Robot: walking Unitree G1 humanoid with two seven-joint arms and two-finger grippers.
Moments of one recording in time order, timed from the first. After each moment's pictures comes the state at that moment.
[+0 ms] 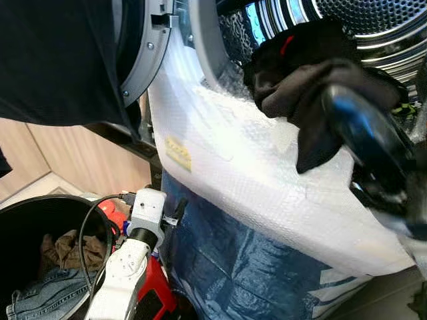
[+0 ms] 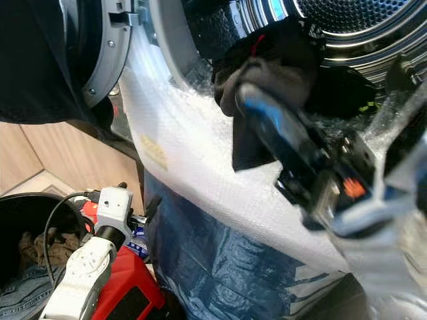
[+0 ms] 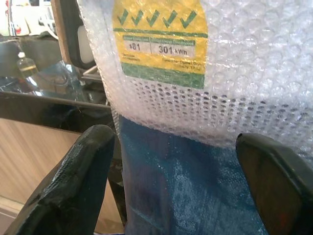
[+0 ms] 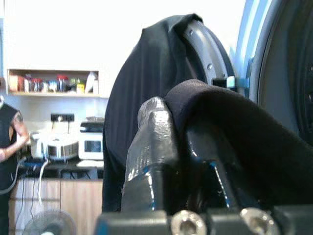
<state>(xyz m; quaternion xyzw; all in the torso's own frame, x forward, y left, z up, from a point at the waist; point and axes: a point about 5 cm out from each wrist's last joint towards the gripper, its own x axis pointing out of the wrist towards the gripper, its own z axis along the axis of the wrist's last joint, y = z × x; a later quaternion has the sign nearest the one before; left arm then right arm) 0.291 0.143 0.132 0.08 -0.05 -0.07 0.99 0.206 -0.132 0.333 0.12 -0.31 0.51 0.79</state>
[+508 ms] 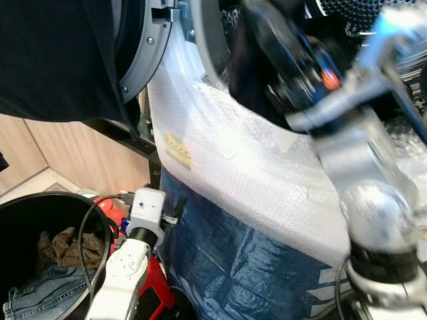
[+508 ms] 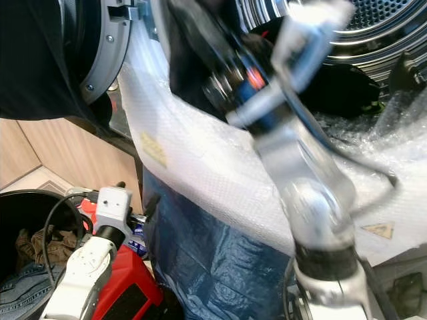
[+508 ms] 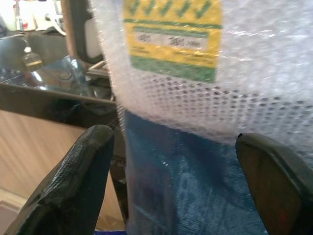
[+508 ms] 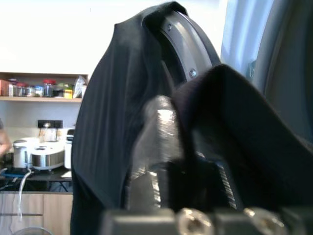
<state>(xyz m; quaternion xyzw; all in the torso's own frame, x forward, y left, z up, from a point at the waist) 0.292 0.144 0.133 0.08 -0.05 -0.07 0.99 0.285 -0.073 0.384 0.12 -0.33 0.48 0.80</state>
